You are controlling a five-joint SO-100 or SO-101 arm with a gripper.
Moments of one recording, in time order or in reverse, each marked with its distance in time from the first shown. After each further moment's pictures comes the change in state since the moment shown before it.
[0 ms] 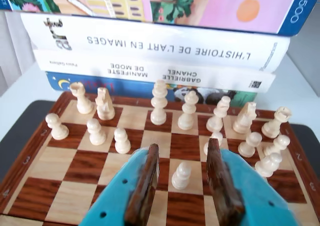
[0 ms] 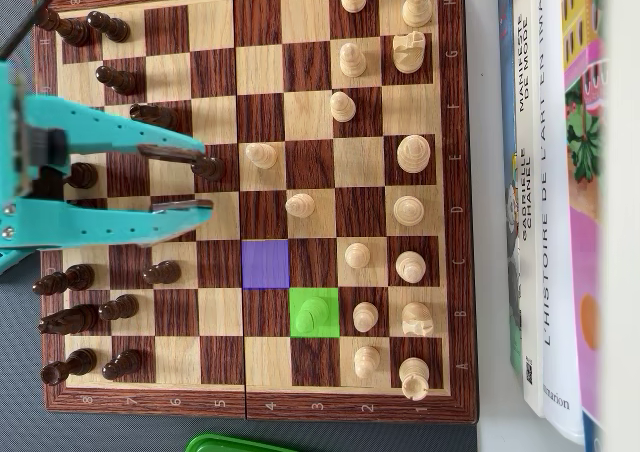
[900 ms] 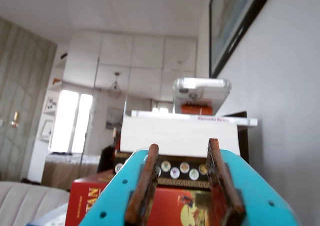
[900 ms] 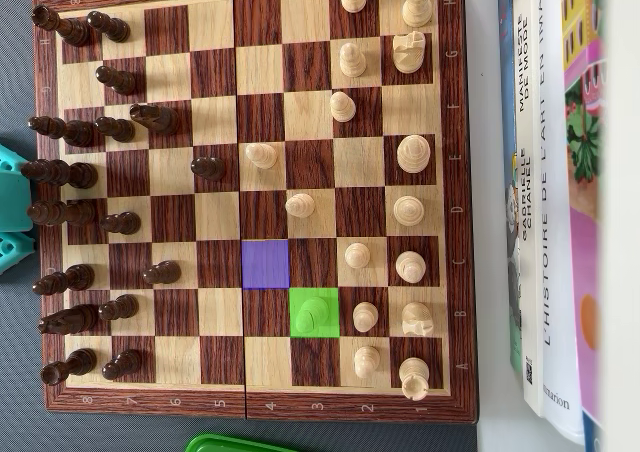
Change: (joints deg) arm -1.1 -0.1 0.0 -61.3 0.0
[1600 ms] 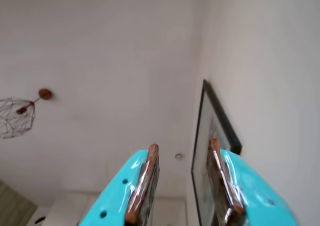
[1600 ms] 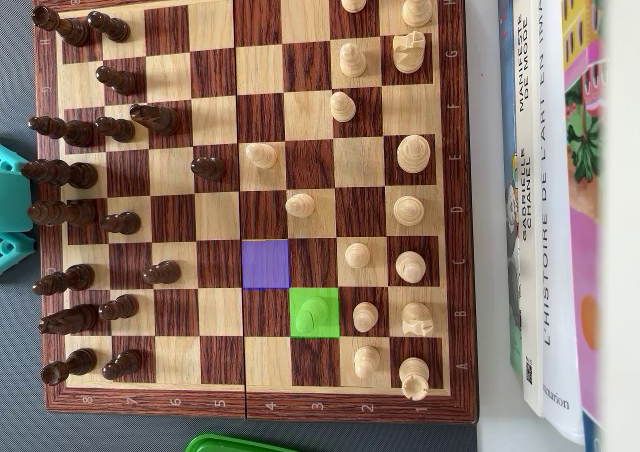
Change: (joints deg) arm 0.6 1.1 0.0 -46.0 0.0
